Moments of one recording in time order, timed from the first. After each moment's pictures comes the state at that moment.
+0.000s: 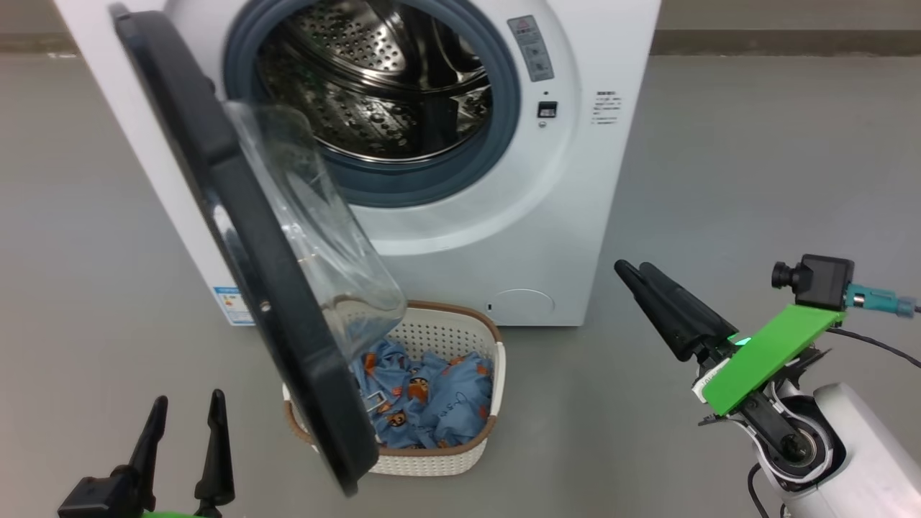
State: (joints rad) left arm -0.02 0.05 0.03 0.21 -0.23 -0.12 -0.25; right arm -0.36 -0.34 0.35 0.14 1.22 0.13 0.15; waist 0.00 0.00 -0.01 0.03
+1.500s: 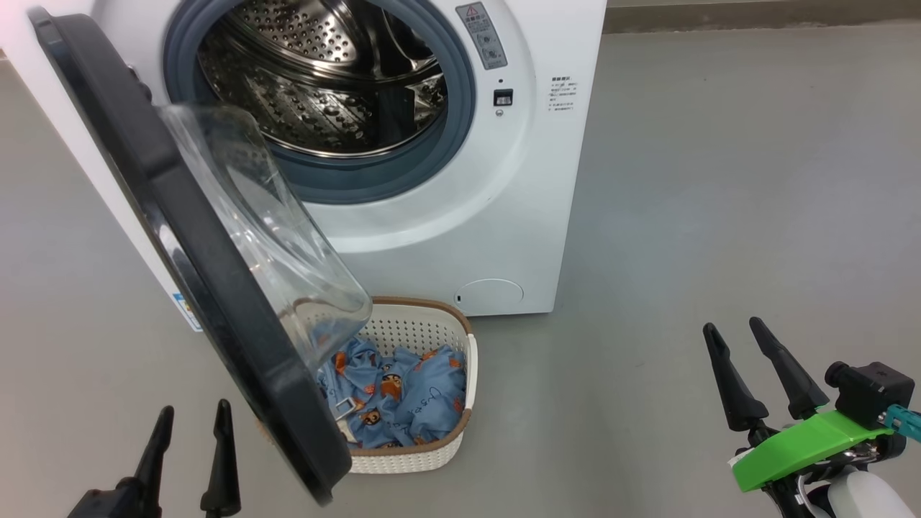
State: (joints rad) left arm 0.01 0.04 0.03 0.17 -0.23 -0.12 -0.25; right arm -0.16 -0.28 0.14 0.28 0.54 0.13 -0.25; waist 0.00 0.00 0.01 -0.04
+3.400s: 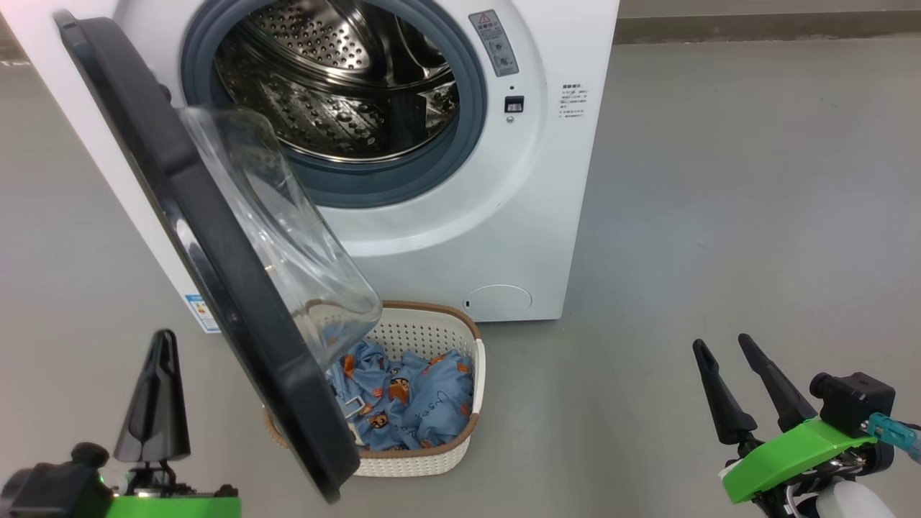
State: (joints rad) left arm -0.01 0.04 0.04 -0.05 -0.21 -0.12 -0.25; right arm -0.16 -0.26 0.15 0.34 0.52 0.13 -0.25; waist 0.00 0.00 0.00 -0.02
